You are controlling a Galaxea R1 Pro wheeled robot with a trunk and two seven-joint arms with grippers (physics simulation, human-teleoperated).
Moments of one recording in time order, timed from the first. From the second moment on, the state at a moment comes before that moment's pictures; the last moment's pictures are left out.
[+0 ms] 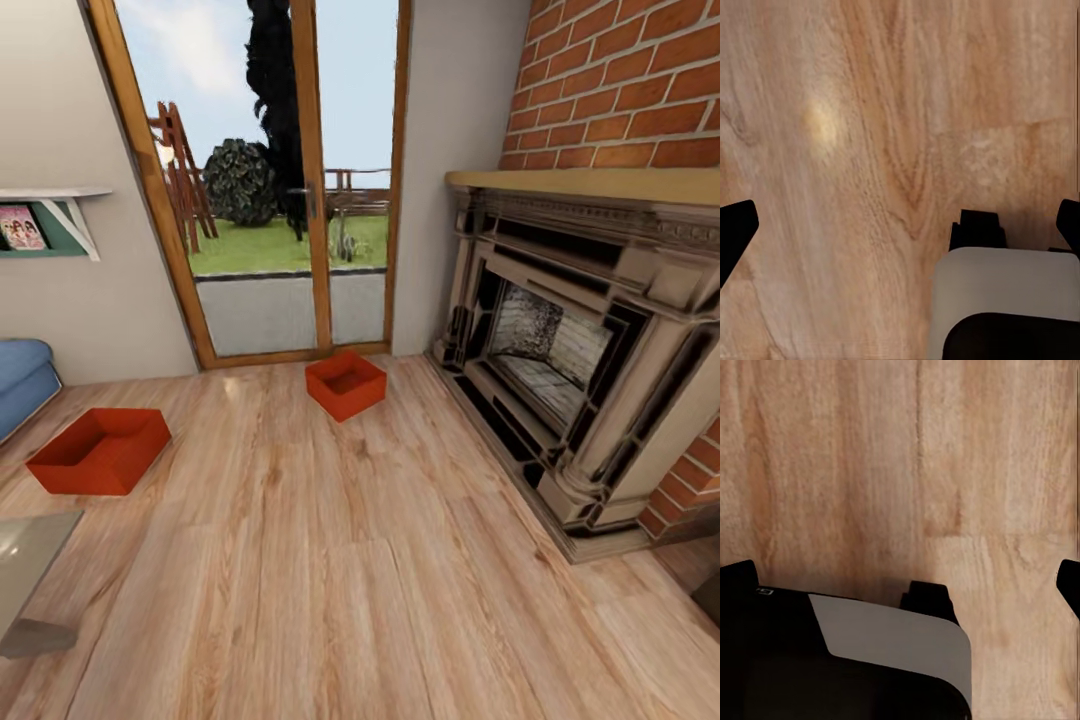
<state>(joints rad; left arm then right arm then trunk) -0.37 0.03 -0.30 0.04 0.29 -0.07 0.19 -0.20 0.02 0.09 -0.26 0.06 -0.01 0.00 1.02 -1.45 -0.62</state>
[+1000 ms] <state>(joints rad) -0.37 0.03 -0.30 0.04 0.29 -0.08 0.19 -0.20 0.02 0.09 -0.26 0.06 -0.01 0.00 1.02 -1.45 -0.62</state>
